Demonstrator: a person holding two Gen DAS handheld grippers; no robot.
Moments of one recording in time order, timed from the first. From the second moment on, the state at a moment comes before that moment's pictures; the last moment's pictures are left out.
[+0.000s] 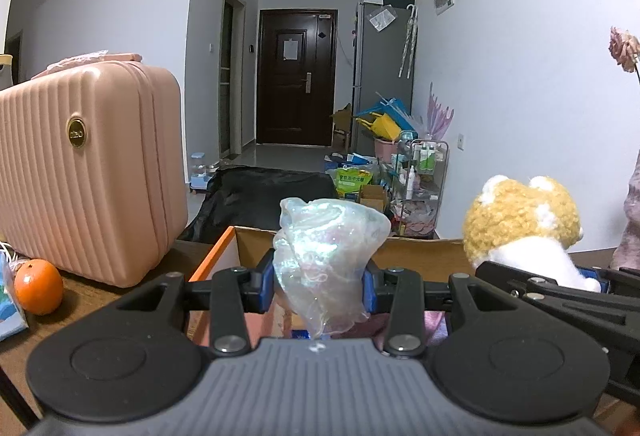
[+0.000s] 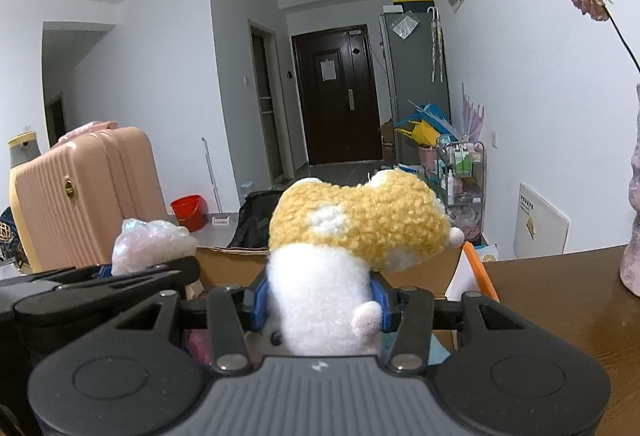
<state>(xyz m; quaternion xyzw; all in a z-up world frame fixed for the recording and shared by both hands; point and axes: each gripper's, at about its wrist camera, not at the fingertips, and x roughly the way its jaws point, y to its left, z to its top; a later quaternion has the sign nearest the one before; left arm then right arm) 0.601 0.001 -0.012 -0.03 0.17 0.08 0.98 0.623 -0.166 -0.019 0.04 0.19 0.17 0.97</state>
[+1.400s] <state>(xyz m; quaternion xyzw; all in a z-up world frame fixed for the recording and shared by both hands) 0.501 0.022 -0.003 -0.03 0.14 0.08 0.99 0.511 -0.218 -0.021 0.04 0.12 0.12 0.98</state>
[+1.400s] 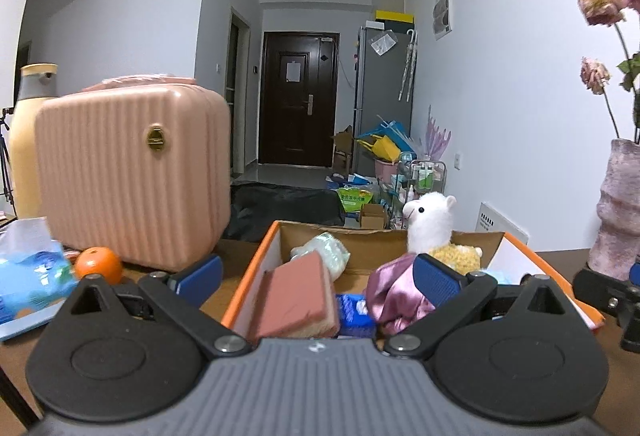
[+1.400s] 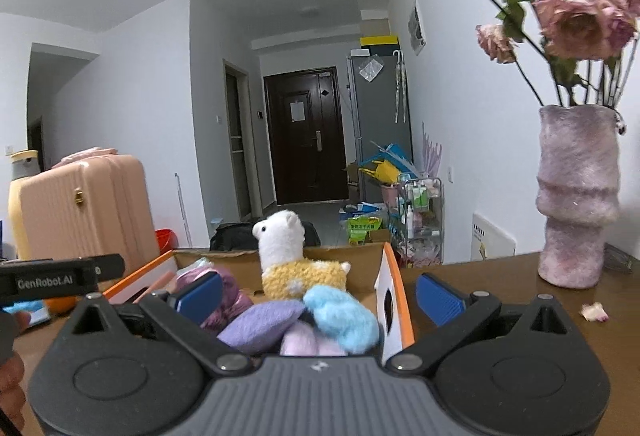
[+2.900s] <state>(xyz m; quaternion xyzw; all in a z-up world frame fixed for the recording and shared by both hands) 0.110 0.001 -0.011 0.01 0.09 -0.02 1.00 0.128 -0.227 -0.019 0.03 0.10 0.14 0.98</state>
